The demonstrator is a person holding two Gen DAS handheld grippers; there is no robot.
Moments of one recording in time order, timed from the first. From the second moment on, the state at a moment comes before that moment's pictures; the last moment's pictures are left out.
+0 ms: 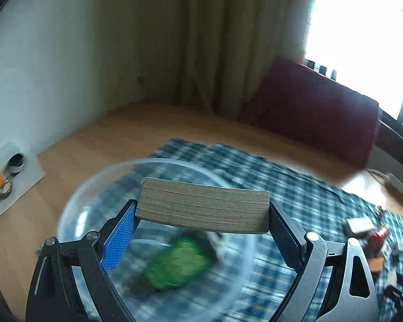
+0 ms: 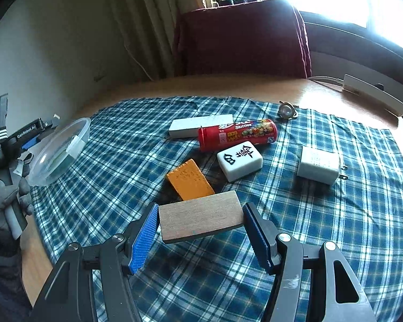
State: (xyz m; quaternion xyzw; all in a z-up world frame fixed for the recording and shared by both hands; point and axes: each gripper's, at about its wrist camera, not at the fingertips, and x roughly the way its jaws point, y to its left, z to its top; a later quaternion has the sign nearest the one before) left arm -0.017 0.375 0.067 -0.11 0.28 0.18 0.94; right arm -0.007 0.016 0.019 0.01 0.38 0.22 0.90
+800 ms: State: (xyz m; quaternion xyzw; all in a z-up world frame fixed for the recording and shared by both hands) left arm -0.033 0.437 0.042 -0.19 0.28 0.21 0.92; right arm -0.037 0.086 0.034 0.01 0.36 0.27 0.89
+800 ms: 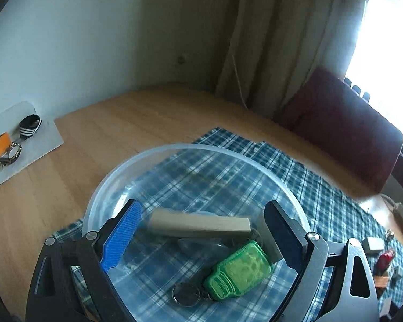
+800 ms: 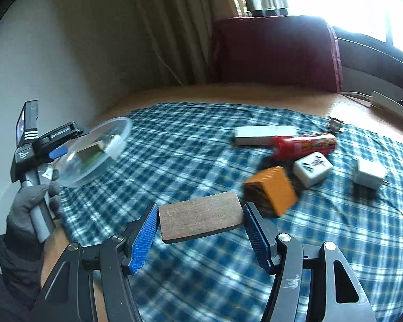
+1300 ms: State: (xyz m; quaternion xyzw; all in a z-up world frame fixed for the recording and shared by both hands) left arm -0.068 0.456 0.054 -0.22 0.21 0.28 0.91; right arm -0.028 0.187 0.053 -0.03 0.36 0.36 0.86
